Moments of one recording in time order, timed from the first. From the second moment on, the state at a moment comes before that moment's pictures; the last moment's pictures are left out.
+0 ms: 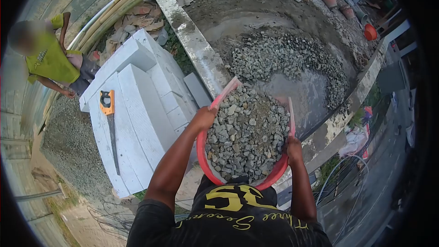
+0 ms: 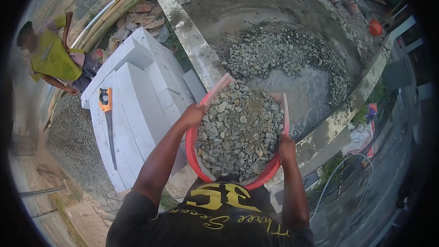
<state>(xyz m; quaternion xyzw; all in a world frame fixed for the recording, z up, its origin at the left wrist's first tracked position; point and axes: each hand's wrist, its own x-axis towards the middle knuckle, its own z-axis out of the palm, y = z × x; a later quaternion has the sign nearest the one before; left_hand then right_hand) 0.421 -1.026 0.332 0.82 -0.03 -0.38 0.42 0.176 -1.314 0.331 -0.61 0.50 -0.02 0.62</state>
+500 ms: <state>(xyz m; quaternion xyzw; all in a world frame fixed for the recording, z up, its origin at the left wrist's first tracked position) 0.499 -1.063 0.266 0.82 -0.06 -0.43 0.37 0.235 -1.373 0.288 -0.55 0.54 0.06 0.63</state>
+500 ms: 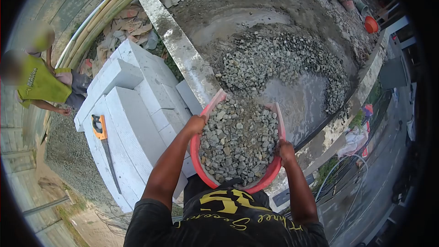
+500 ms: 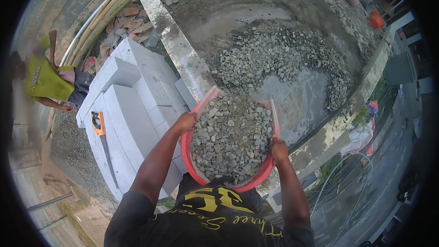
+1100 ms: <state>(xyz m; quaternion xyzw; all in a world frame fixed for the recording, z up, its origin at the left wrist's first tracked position) 0.527 -1.064 0.290 0.79 0.11 -0.47 0.39 0.278 -1.376 0.276 -0.50 0.56 0.10 0.65</state>
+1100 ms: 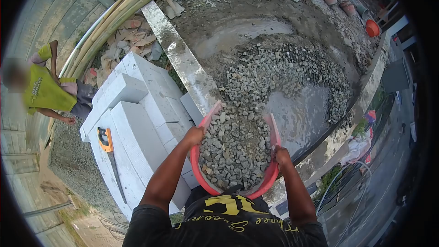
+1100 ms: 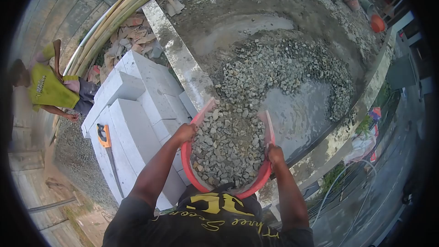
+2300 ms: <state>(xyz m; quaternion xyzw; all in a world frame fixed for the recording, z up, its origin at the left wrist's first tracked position) 0.591 -1.141 0.267 0.69 0.10 -0.59 0.40 0.297 -1.394 0.331 -0.40 0.60 0.08 0.69</state>
